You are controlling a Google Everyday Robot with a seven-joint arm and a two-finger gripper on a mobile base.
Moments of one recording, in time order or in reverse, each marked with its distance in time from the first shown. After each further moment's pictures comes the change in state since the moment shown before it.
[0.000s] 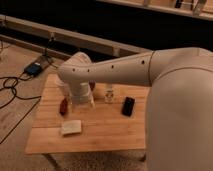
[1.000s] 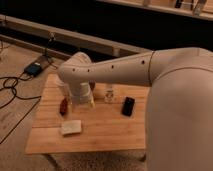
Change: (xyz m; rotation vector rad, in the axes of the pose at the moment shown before) arm 0.000 0.000 0.000 0.000 0.000 0.000
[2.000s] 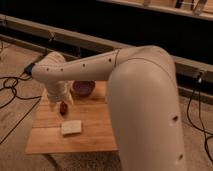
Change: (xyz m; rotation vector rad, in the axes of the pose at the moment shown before) arm -0.037 0.119 0.012 -0.060 -0.037 -0.188
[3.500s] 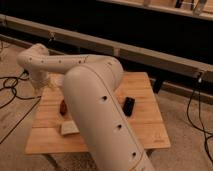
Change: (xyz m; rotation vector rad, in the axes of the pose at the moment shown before) arm -0.131 0.086 0.025 -0.083 -0.105 -0.382
